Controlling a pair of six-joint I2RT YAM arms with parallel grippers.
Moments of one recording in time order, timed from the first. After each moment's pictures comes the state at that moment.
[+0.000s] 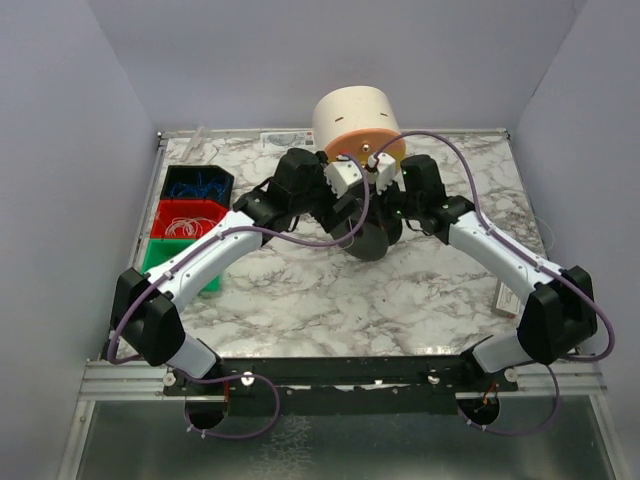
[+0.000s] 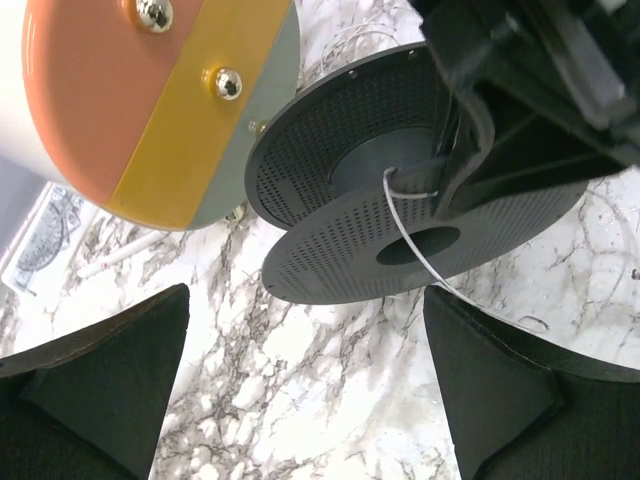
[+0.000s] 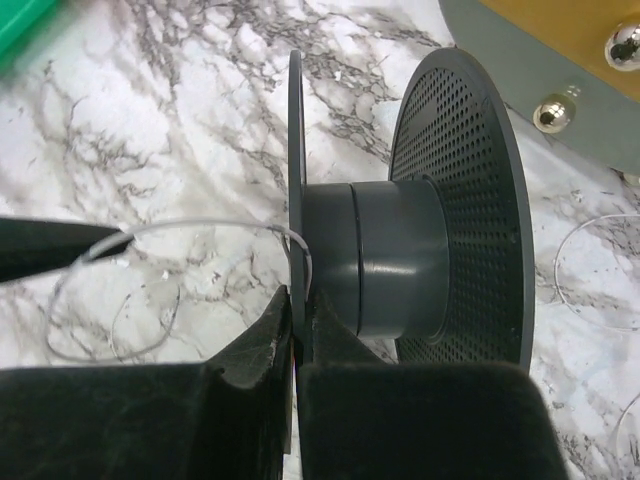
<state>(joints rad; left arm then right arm) -0.68 1.49 1.33 -0.32 0.17 0.40 0.46 1.46 1.15 -0.33 -0.43 -0.15</state>
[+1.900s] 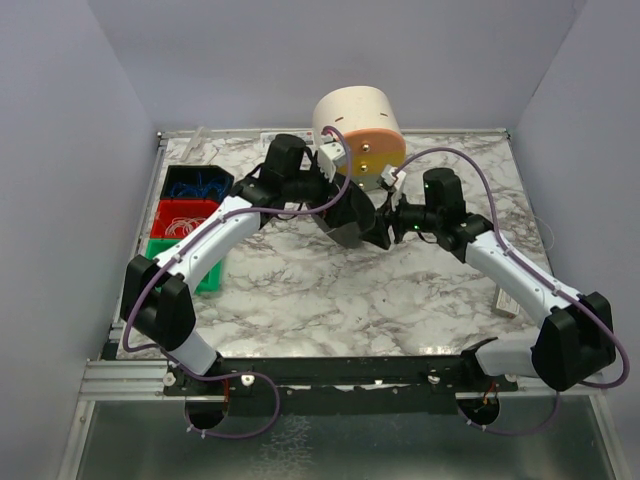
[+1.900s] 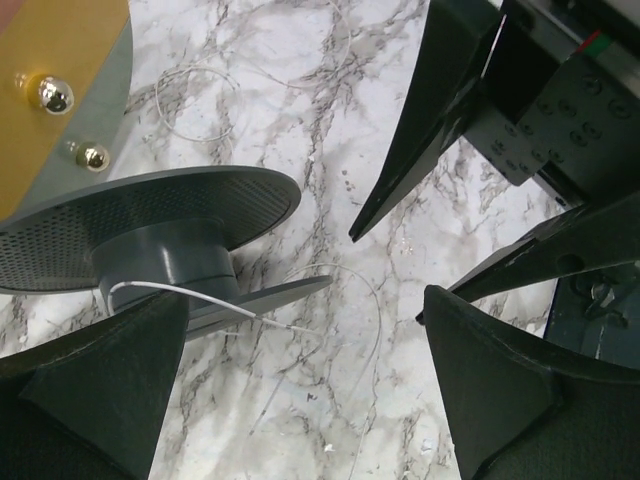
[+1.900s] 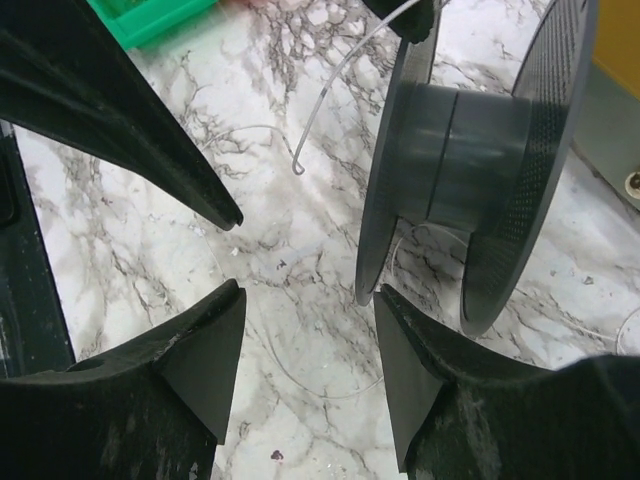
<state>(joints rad) -0.56 1.58 1.37 -0.29 0.61 0.06 0.42 1.31 0.97 -0.18 -0.67 -0.21</state>
